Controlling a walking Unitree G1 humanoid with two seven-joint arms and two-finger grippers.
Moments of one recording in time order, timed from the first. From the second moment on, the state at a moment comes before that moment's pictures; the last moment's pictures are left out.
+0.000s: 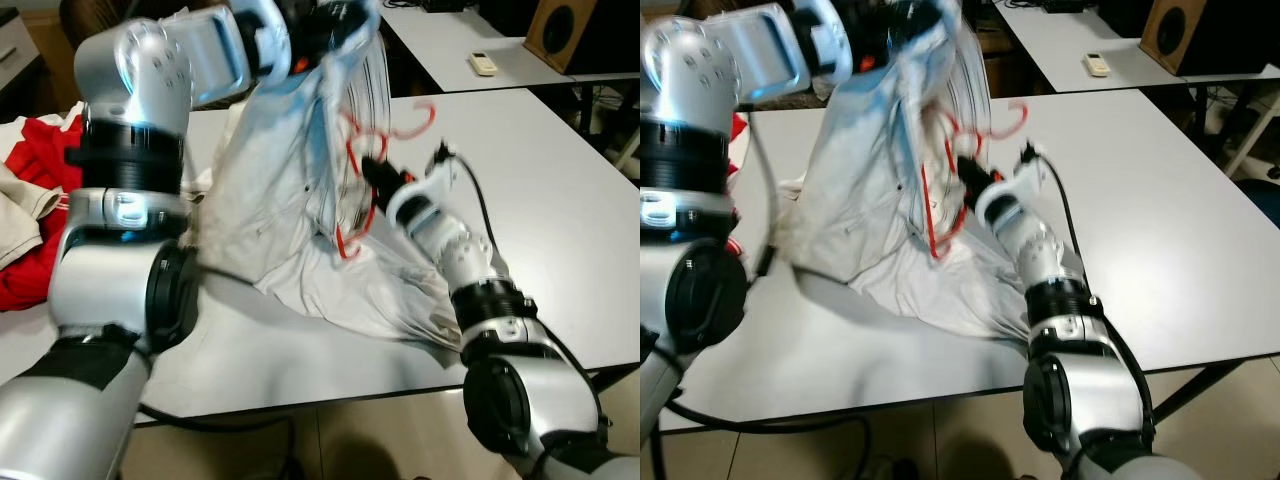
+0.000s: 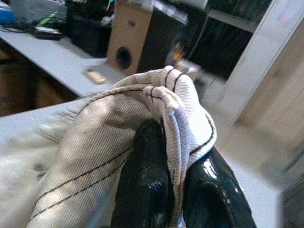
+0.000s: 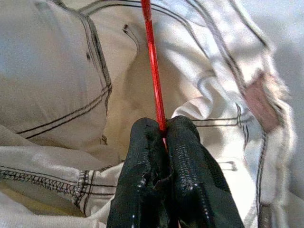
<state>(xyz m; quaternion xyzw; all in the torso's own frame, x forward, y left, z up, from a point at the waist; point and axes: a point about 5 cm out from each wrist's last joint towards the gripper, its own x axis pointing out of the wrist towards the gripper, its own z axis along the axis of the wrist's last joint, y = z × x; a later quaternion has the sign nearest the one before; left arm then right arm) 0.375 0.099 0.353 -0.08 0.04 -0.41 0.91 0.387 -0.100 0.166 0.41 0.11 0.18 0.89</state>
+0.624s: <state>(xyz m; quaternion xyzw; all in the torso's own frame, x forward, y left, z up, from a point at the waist) 0.359 0.100 0.310 -0.01 0.11 -0.49 0.87 0.398 -0.124 0.183 0.49 0.03 0.11 0.86</state>
